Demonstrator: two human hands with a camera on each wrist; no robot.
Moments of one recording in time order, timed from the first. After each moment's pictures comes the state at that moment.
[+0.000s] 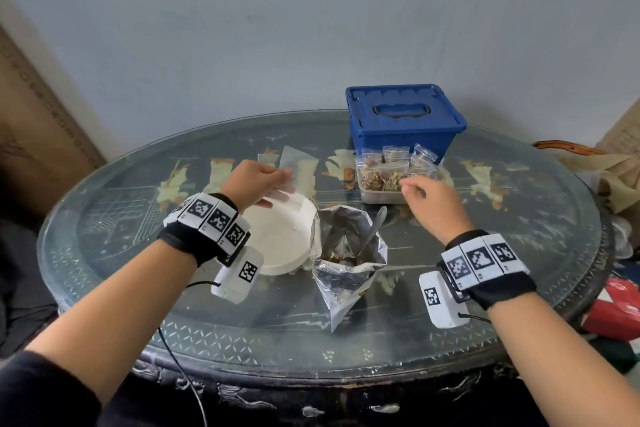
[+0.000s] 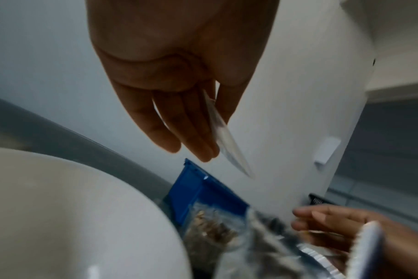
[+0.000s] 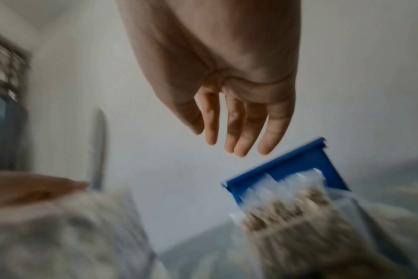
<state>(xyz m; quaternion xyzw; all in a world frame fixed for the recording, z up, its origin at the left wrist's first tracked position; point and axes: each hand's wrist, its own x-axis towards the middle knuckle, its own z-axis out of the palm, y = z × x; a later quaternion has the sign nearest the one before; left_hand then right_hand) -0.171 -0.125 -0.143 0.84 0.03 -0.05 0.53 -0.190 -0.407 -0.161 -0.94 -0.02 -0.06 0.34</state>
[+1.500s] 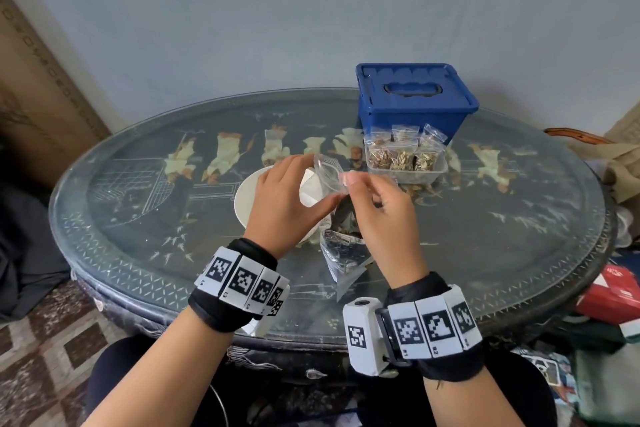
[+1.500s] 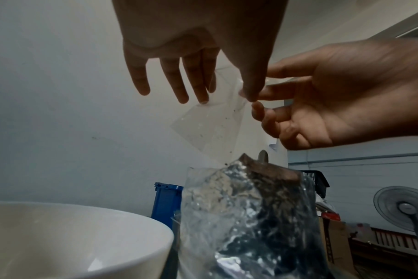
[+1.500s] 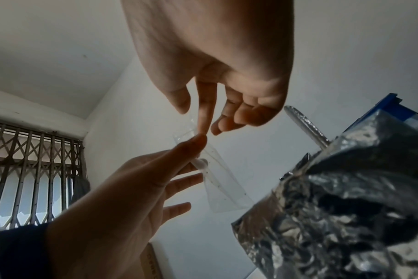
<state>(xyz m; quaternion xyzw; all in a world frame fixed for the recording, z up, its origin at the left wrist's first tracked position) -0.257 -0.167 -0.166 0.89 -0.14 0.27 0.34 -0.278 -0.310 -0.150 -0.79 -0.08 -0.16 0.59</state>
